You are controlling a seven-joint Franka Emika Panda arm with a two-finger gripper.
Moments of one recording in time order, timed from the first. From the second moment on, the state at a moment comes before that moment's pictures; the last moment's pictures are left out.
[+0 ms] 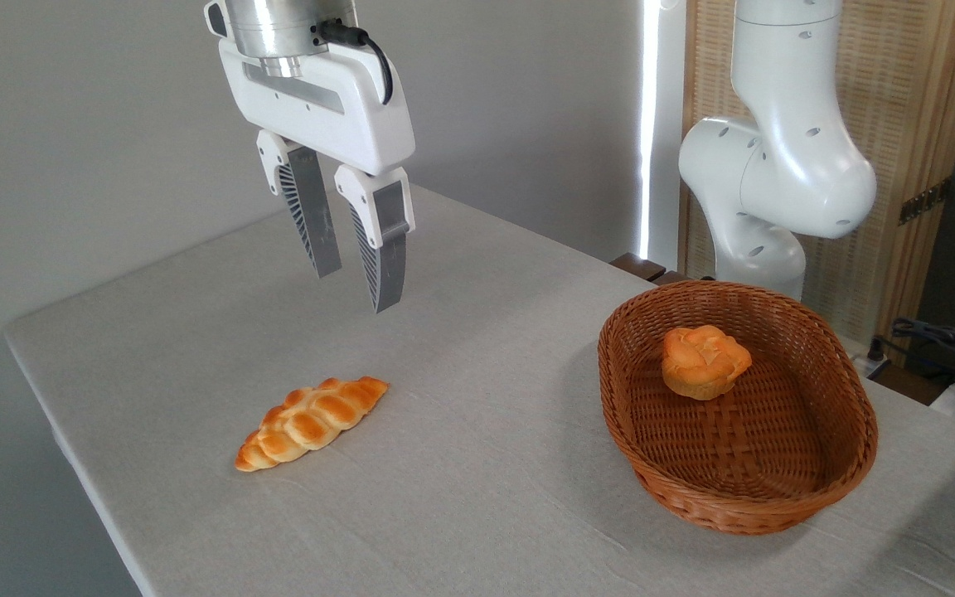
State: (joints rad) arm -0.09 0.01 0.01 -1.56 -0.02 1.59 0.67
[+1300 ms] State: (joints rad) arm -0.08 -0.55 0.23 -2.29 0.05 1.58 1.16
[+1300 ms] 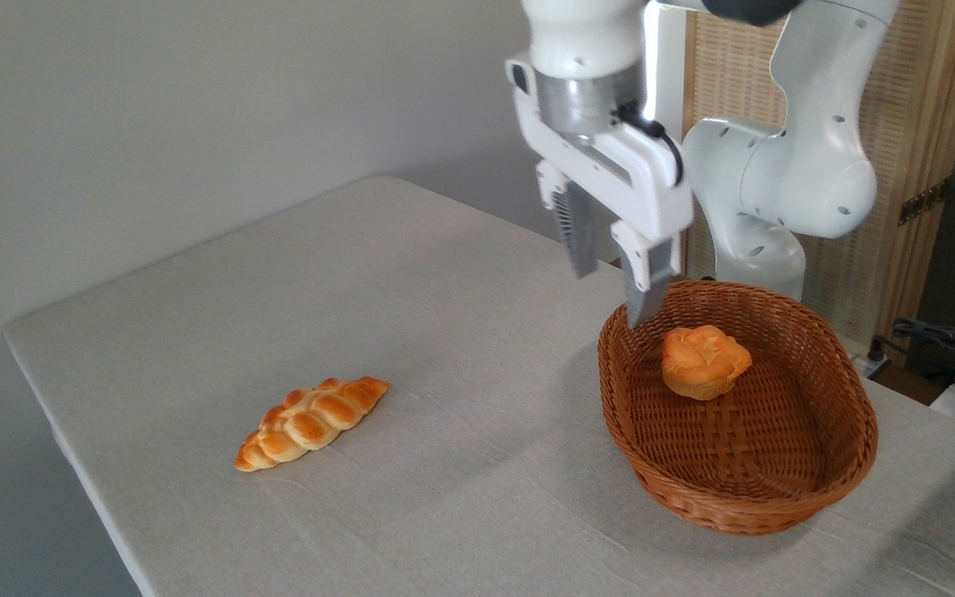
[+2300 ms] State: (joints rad) arm -0.06 -0.61 0.29 -2.57 0.21 1.61 1.47
